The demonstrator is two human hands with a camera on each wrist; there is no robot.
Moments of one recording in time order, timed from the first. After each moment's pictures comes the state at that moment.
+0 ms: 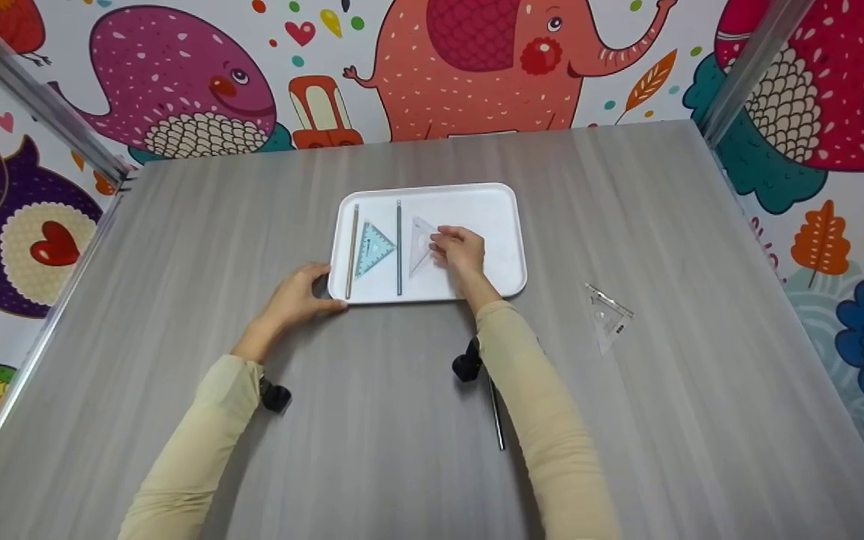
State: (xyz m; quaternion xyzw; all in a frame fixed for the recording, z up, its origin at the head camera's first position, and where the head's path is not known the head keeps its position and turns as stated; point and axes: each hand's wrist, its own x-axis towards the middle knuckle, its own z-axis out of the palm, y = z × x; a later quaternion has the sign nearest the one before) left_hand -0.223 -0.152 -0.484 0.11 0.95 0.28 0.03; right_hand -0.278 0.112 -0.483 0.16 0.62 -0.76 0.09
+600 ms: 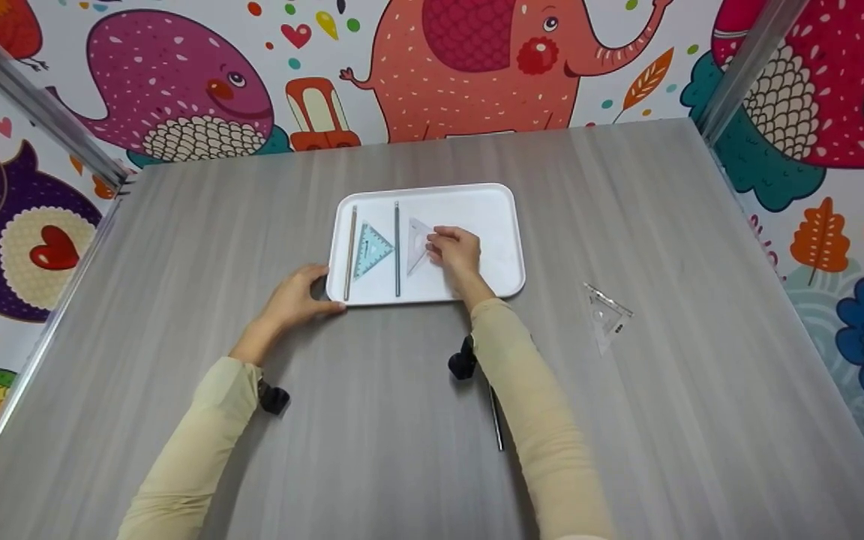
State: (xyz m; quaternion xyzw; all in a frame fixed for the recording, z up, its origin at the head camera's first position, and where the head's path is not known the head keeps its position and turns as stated) left_hand -0.223 -0.149 -0.480 0.10 0.96 0.27 0.04; right_hand -0.285 0.108 -0.488 0.17 0.61 -0.77 0.08
